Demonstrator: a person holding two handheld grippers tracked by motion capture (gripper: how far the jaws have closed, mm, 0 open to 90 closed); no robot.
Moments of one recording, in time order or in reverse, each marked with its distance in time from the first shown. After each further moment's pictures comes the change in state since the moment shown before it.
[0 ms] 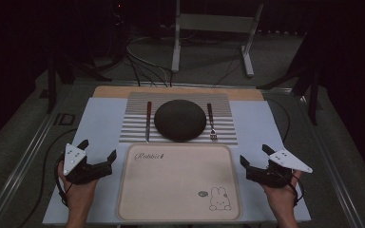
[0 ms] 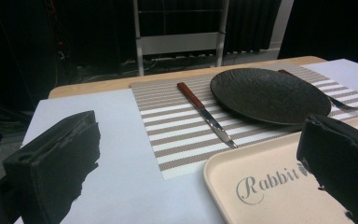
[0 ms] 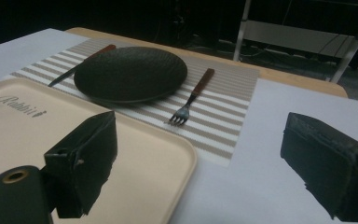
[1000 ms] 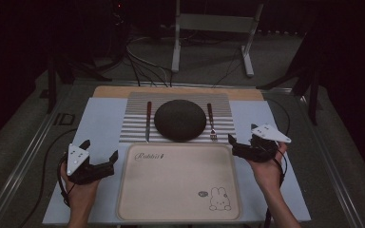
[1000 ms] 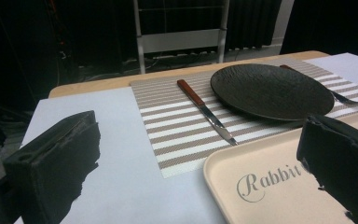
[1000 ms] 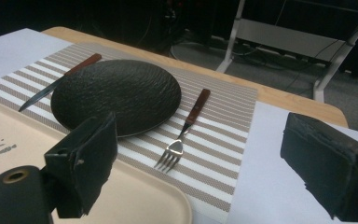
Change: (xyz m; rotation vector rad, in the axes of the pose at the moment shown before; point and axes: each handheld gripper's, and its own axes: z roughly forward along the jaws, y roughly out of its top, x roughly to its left) left arm -0.004 -0.001 0.003 0.011 0.010 0.023; right arm 0.008 0.050 0.053 0.046 -0.046 -0.041
